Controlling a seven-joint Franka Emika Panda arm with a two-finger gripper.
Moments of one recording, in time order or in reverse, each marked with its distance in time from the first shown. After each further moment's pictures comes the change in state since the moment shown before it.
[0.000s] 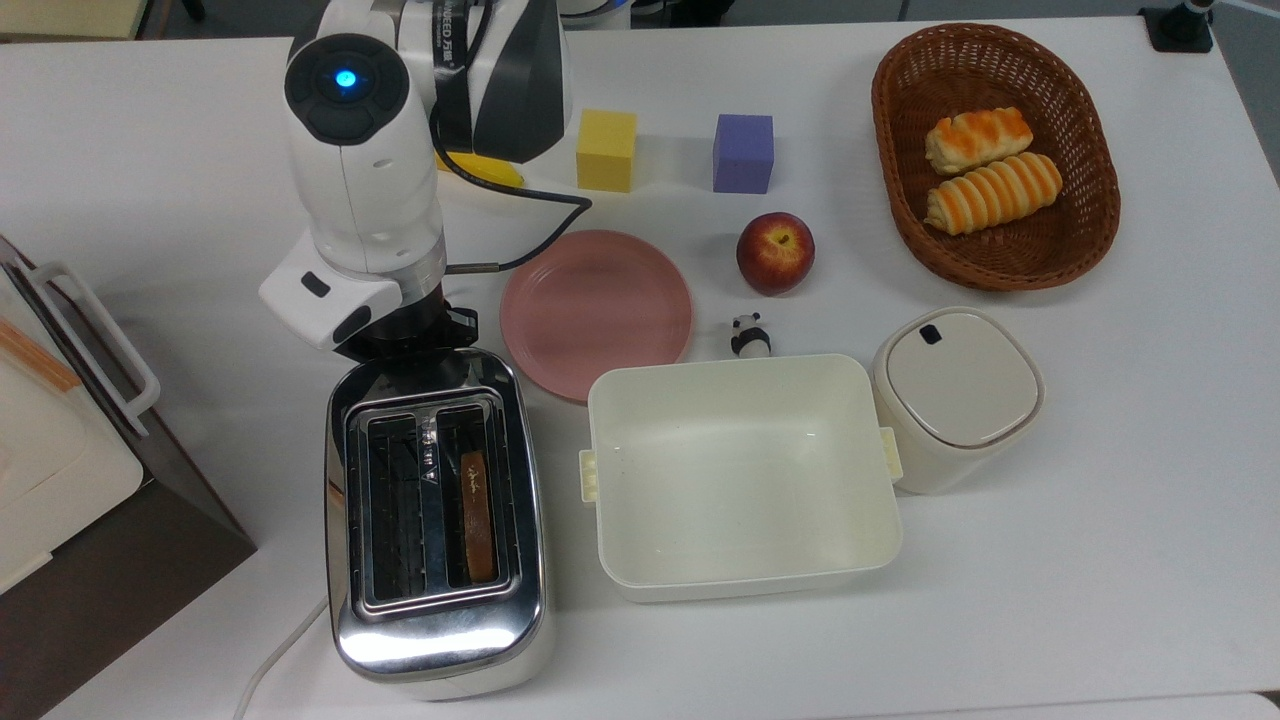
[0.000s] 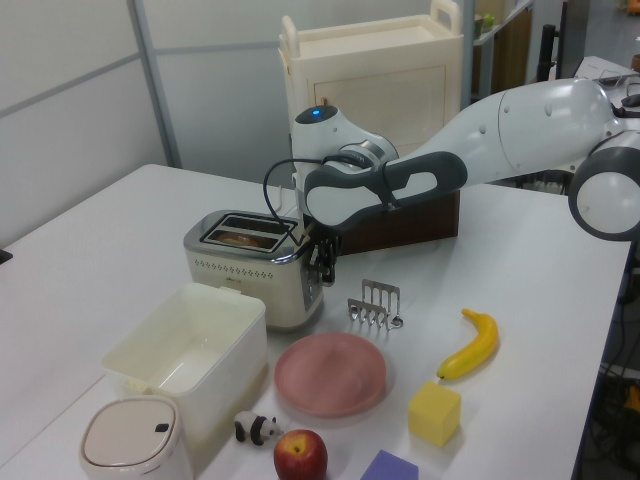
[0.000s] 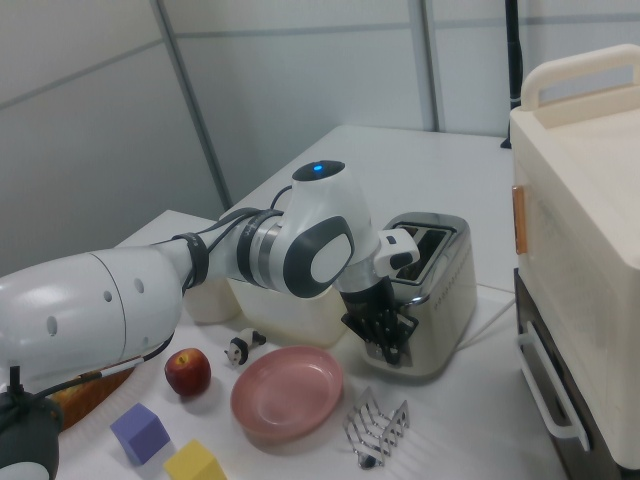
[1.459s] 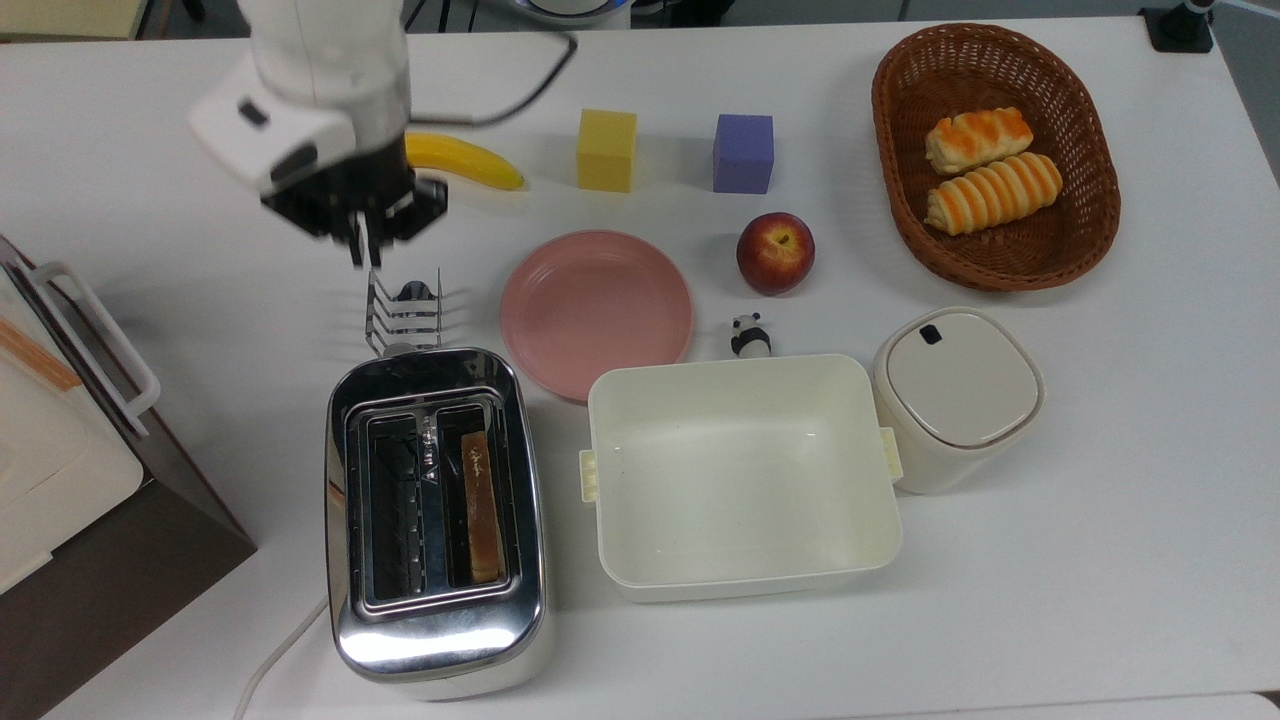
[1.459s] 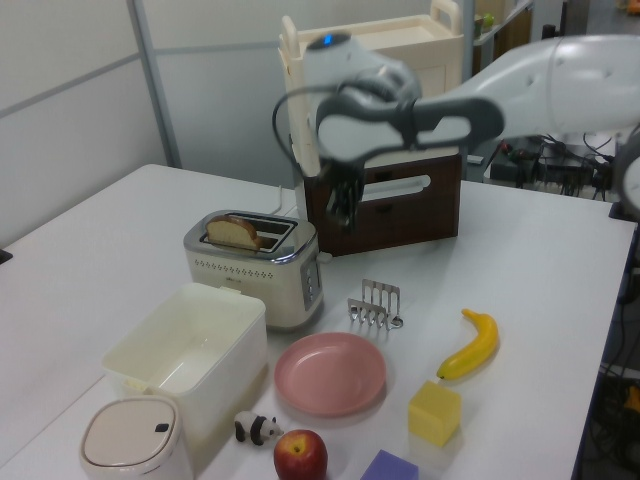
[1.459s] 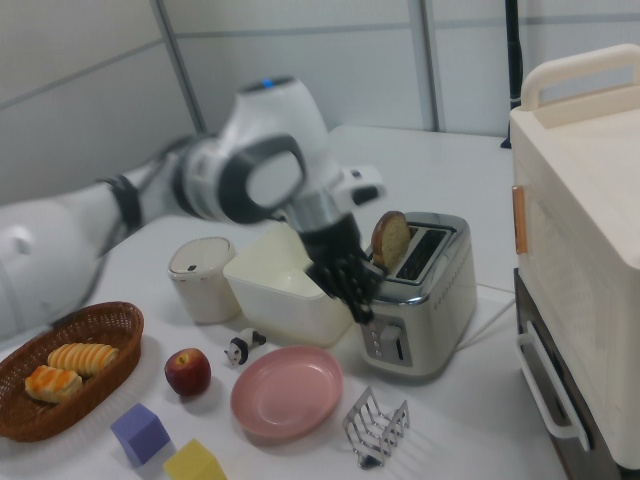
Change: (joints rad) arm -0.009 -0.212 0.000 0.025 0.000 -0.260 0.002
